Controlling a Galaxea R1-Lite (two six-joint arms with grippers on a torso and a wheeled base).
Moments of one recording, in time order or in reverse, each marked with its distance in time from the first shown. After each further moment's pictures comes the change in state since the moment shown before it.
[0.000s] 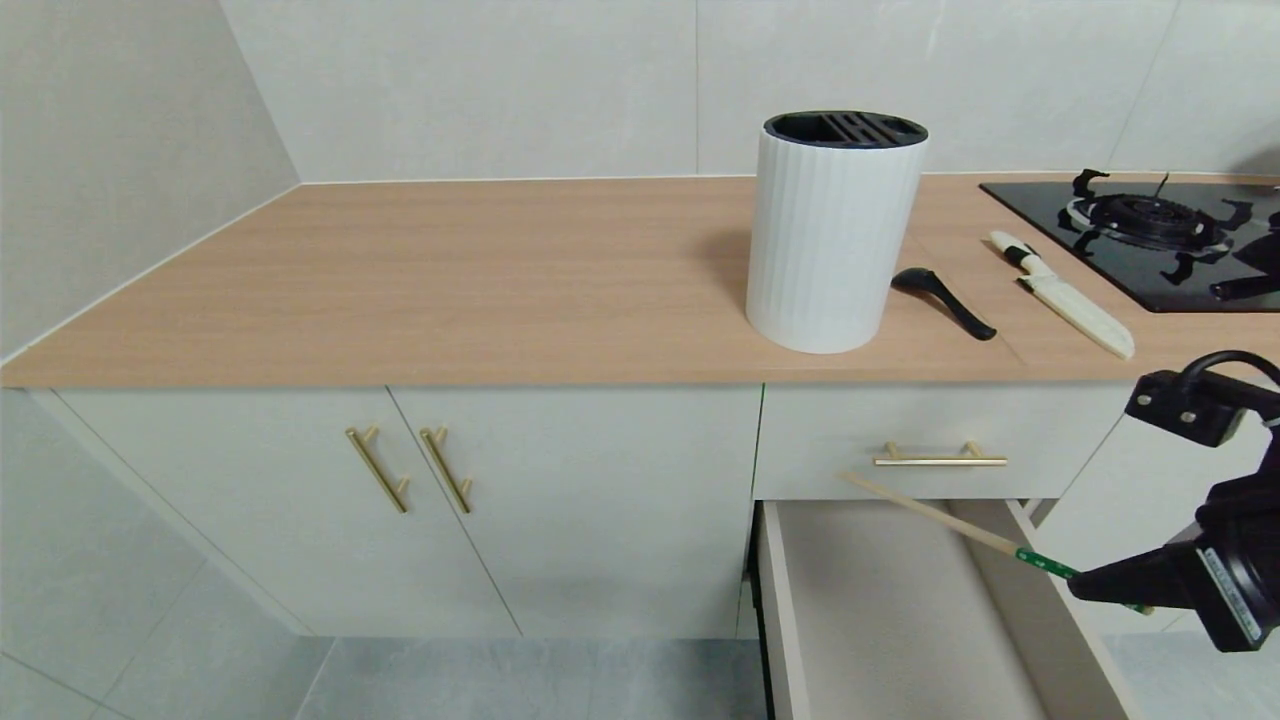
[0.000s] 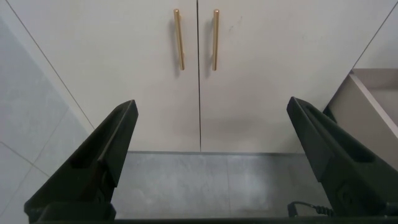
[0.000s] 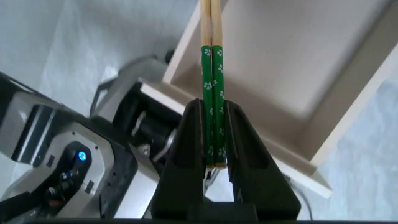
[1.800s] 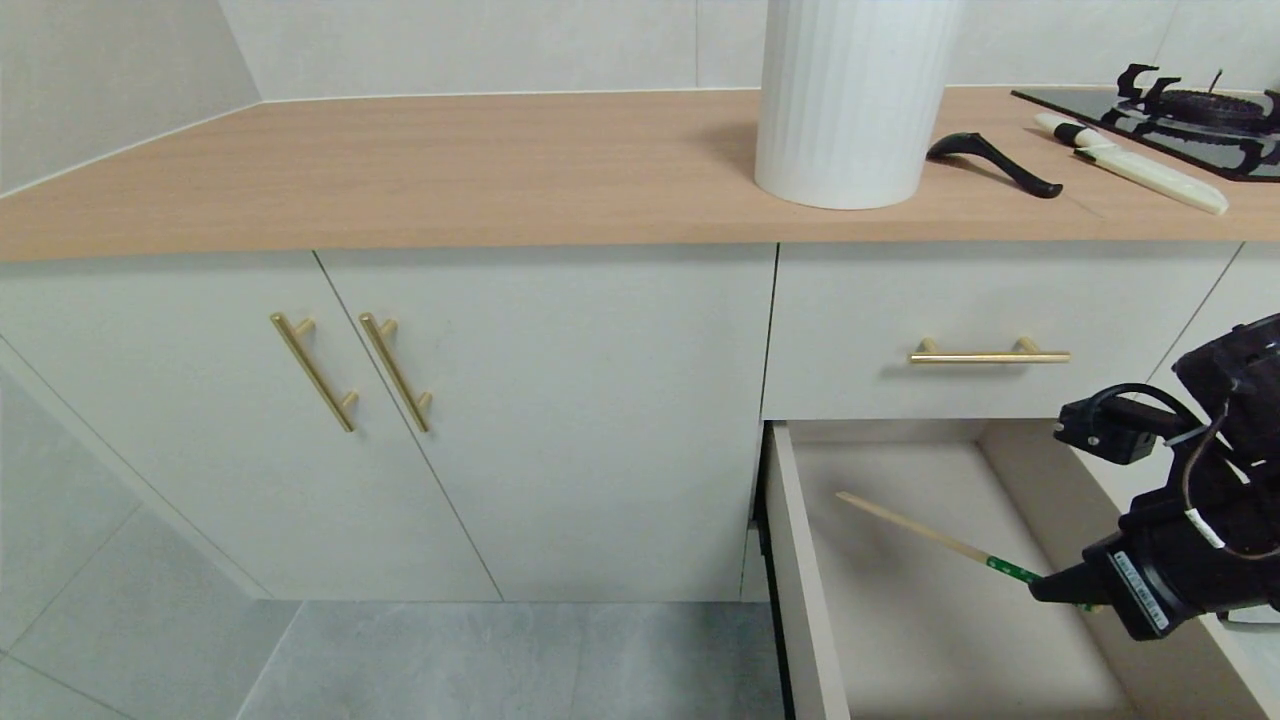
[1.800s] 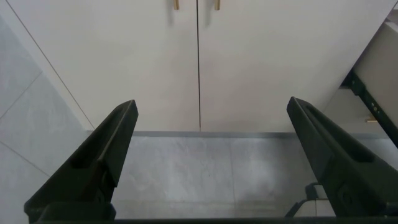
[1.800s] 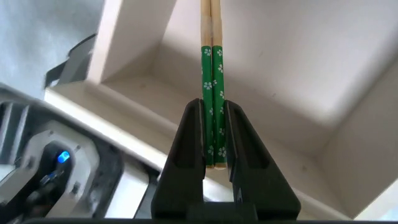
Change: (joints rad) left arm 0.000 0.000 0.000 0.000 0.000 0.000; right arm 0.006 0.120 0.054 -0.113 -0.084 -0.002
